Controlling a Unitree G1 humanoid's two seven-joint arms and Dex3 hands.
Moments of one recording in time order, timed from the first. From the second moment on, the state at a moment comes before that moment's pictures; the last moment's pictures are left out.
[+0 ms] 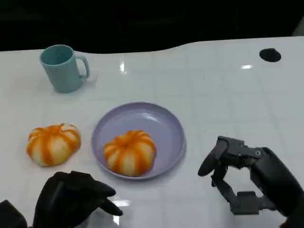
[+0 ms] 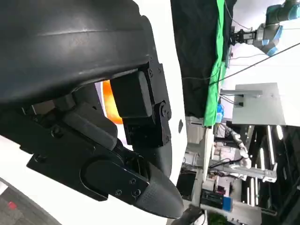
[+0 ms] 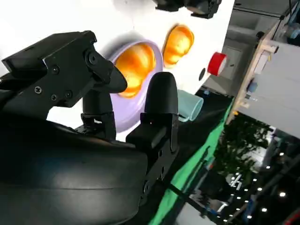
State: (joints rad) left arm 0.03 -0.02 0.12 0.48 -0.35 -0.48 -0.61; right arm 0.13 -0.20 0.16 -0.24 -0.04 -0.21 0.26
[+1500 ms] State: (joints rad) left arm 0.07 -0.03 0.11 0.45 -0.35 -0.47 -0.61; right arm 0.19 -0.13 0.16 -0.06 -0.07 -0.36 0.21
